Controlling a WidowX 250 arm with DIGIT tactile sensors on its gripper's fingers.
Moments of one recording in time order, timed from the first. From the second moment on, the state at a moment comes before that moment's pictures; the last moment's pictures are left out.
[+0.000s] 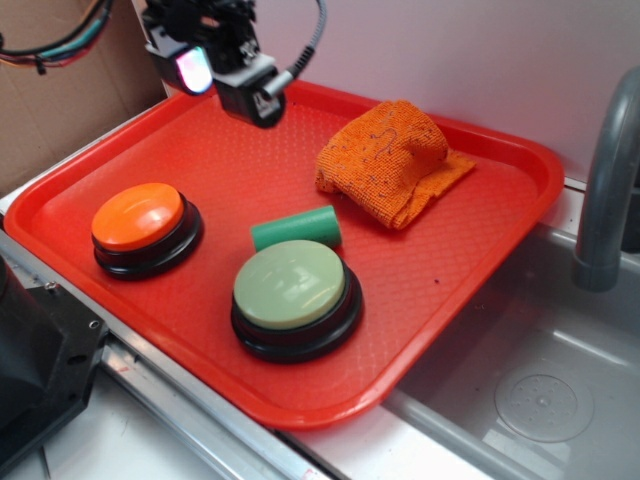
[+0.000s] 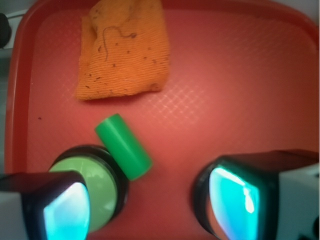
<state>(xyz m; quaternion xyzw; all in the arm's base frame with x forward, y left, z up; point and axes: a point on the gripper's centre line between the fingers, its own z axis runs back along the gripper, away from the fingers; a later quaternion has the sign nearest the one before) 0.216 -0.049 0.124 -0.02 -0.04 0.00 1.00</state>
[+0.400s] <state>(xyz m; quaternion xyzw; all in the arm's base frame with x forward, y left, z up) 0.234 -0.066 0.077 -0.05 -0.02 0.03 1.00</state>
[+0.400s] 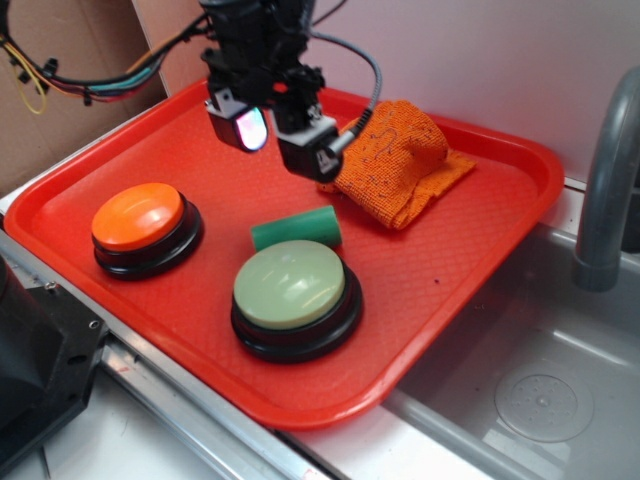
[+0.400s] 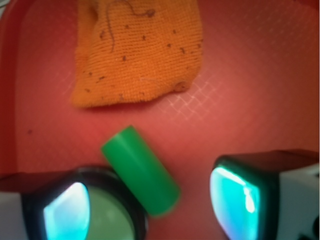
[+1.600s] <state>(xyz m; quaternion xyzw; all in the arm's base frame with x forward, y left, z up) 0.240 -0.069 0.016 -0.02 0.03 0.01 1.00</state>
